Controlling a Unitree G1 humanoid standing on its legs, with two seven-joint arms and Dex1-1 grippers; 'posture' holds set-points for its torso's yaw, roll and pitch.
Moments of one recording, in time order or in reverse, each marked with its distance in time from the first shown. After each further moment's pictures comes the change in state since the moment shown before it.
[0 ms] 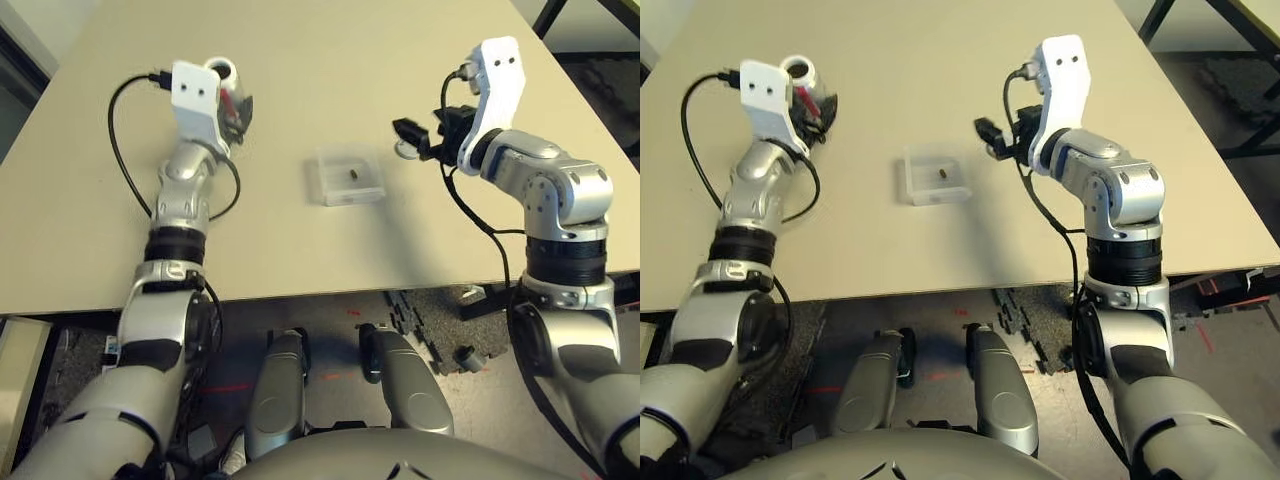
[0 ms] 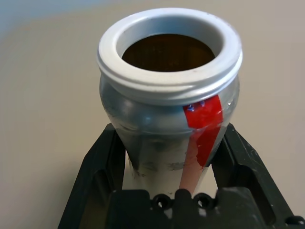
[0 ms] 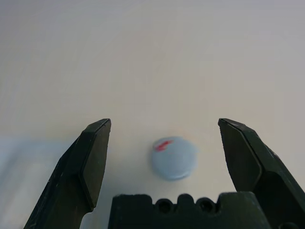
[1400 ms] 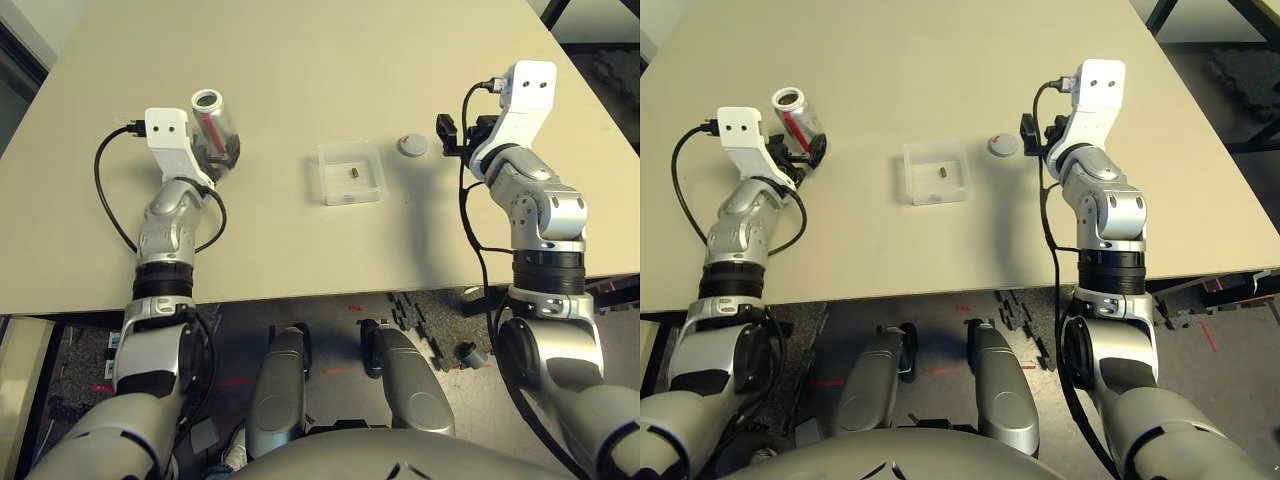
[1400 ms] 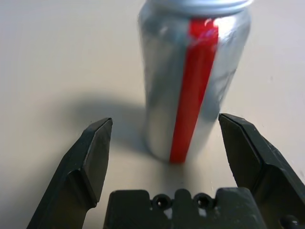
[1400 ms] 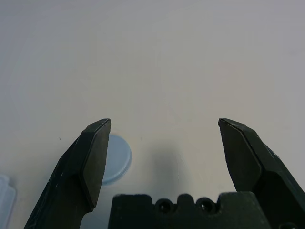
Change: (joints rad) left arm 0.236 -0.005 0.071 -0.280 -0.140 0.180 0.012; right arm 0.091 0.022 -0.034 0.032 -0.037 -0.141 -0.115
